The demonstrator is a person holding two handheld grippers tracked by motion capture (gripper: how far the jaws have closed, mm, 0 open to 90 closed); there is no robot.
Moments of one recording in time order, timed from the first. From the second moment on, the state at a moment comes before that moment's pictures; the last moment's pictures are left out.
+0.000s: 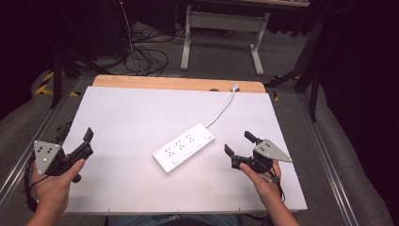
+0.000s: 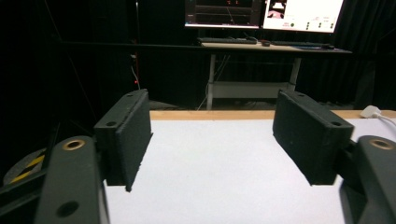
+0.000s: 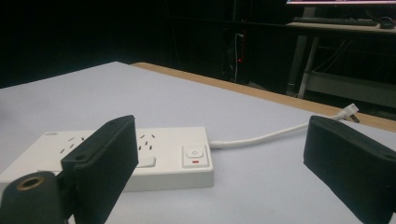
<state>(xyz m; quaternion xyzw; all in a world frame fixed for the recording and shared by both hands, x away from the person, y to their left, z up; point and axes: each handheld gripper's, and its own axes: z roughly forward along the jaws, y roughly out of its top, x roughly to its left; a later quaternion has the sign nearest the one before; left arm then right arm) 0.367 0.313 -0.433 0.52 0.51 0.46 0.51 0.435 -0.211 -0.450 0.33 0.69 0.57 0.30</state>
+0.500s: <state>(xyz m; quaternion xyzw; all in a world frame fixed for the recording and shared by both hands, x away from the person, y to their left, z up) 0.366 0.313 -0.432 0.53 0.49 0.45 0.51 0.434 -0.211 -0.450 0.33 0.69 0.57 0.30</state>
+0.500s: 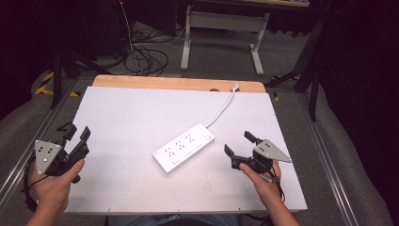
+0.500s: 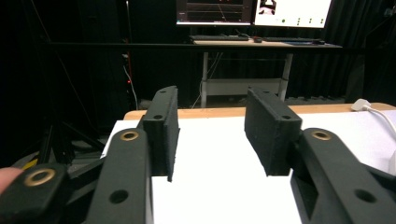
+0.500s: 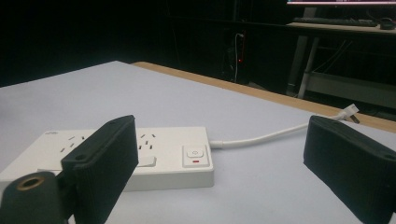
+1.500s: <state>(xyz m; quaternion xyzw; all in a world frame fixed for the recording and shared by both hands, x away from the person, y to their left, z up) 0.364 0.318 -0.428 0.56 0.47 0.43 0.53 0.434 -0.211 -0.450 0.33 0.69 0.57 0.30</state>
